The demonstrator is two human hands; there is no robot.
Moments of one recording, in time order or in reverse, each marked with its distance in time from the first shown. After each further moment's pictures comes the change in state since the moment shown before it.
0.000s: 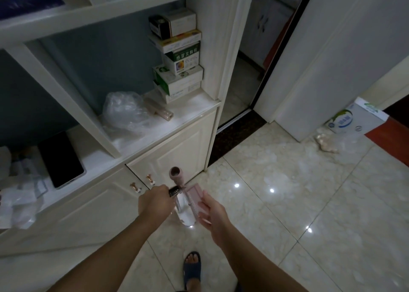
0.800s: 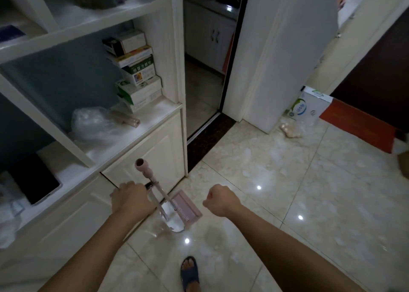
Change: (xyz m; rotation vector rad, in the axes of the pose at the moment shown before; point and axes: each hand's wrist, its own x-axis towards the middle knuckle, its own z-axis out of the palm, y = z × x) left_hand -0.055 0.019 -0.068 0.262 -0.027 0.133; right_hand -0.069 -0.028 -0.080 -1.100 0.226 -0.308
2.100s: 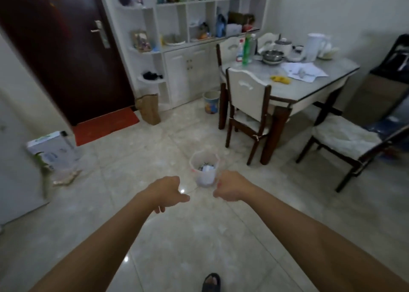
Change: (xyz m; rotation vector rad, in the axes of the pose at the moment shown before) left_hand -0.614 0.624 0.030 0.374 -0.376 1.369; right_hand -0.625 0.619 -0.001 0.529 0.644 0.733
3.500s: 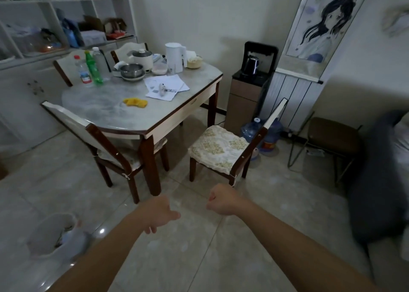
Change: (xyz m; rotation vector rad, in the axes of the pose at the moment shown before) left_hand 0.233 0.694 0.093 0.134 -0.205 0.275; right_hand -0.017 0.628 -0.340 0.203 0.110 0.333
